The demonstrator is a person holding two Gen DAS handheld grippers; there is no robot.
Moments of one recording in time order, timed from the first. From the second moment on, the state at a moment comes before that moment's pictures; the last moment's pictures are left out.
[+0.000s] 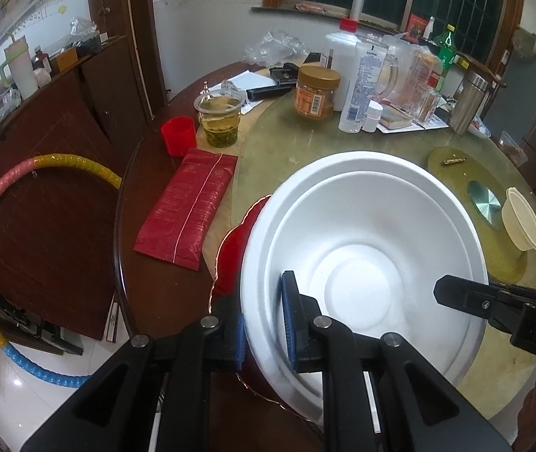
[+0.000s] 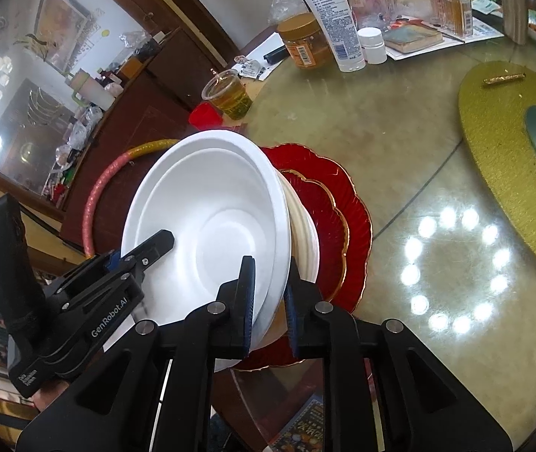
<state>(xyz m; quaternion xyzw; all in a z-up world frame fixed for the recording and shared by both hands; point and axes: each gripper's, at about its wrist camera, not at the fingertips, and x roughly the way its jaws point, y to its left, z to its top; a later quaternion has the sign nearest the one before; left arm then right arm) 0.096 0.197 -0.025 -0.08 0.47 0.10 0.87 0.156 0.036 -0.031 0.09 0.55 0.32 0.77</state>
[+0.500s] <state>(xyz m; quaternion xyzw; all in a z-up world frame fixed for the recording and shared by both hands) 0.100 0.200 -0.035 -0.09 0.49 0.11 0.86 0.155 0.027 -0.034 0.11 0.56 0.34 0.75</state>
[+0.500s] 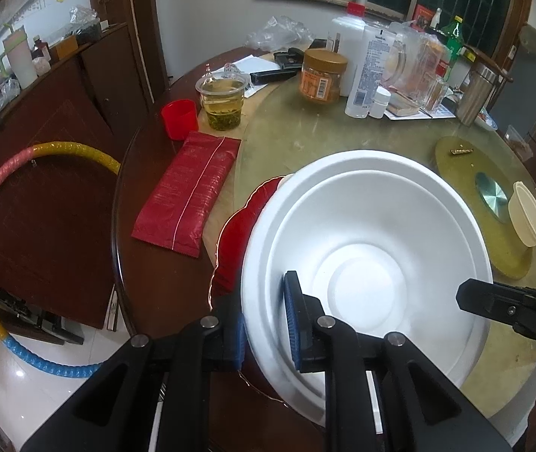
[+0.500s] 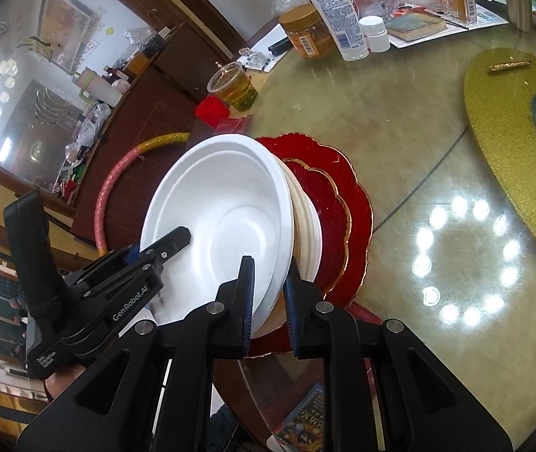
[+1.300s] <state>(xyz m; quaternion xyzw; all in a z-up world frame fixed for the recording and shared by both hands) 0.081 0.198 -0.002 -0.06 0.41 0.19 0.89 0.154 0.002 -0.033 0.18 0.53 0.36 0.74</state>
